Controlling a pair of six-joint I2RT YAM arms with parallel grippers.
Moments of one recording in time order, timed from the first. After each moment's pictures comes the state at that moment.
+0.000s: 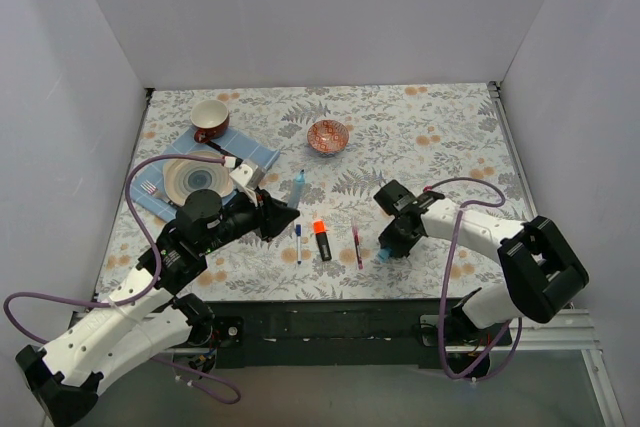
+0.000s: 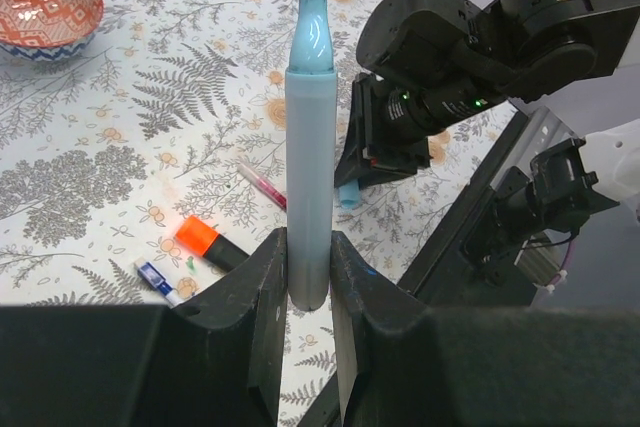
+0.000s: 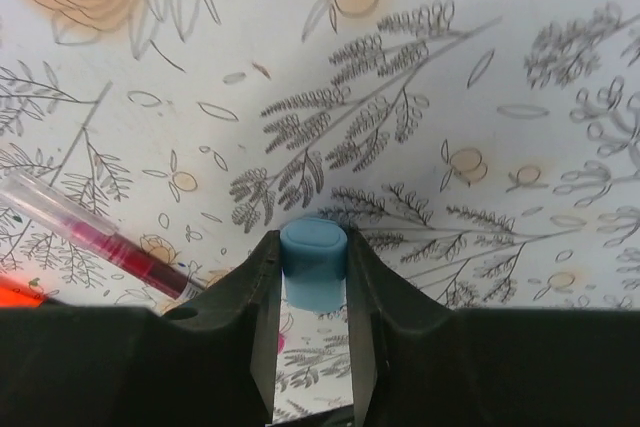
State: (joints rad) left arm -0.72 0.69 0.70 -0.19 0.20 -0.33; right arm 0.68 1.44 0.76 -0.72 0.14 1.43
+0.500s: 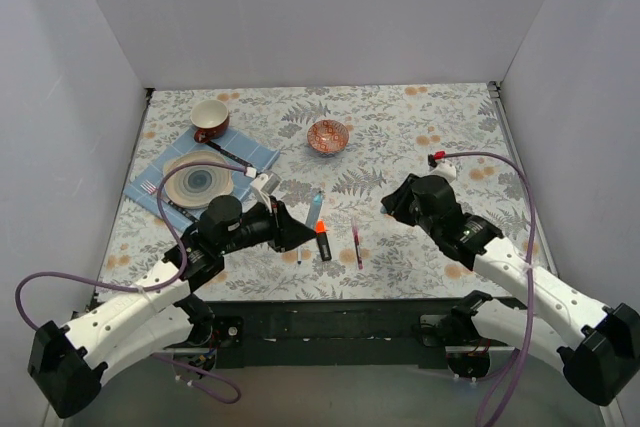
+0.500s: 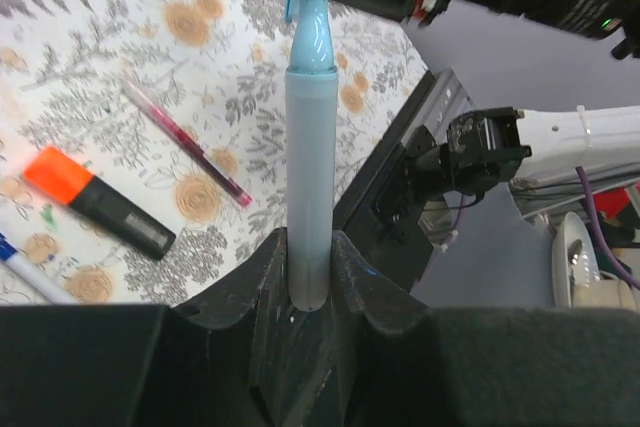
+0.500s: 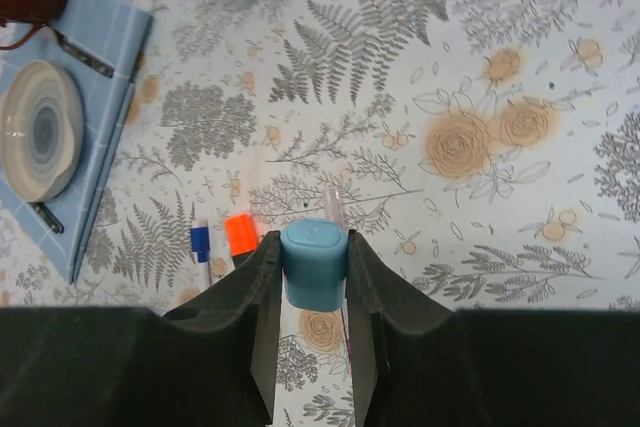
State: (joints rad) left arm -0.73 0.78 0.55 0.00 0.38 -0.59; right arm 0.68 0.94 0.66 -0.34 0.29 0.87
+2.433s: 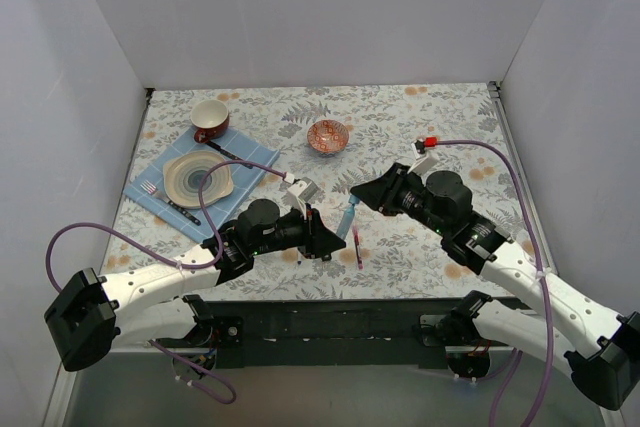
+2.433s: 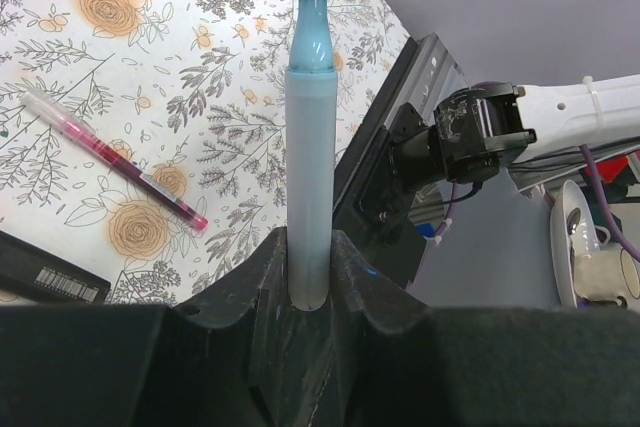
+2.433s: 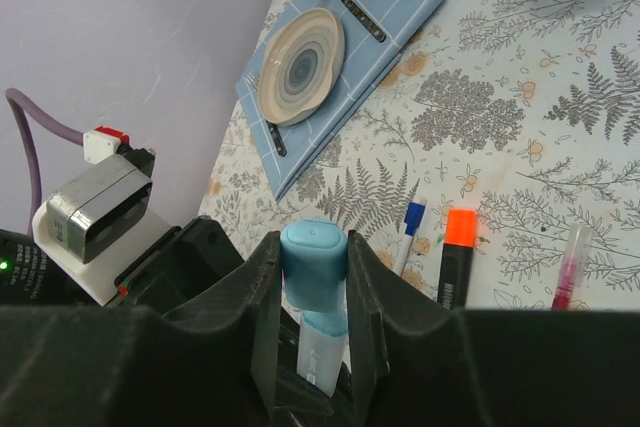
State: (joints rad) left arm -0.93 1.06 0.54 0.28 0.31 -0.64; right arm 0.74 0.86 0.71 -0.05 -0.06 0.83
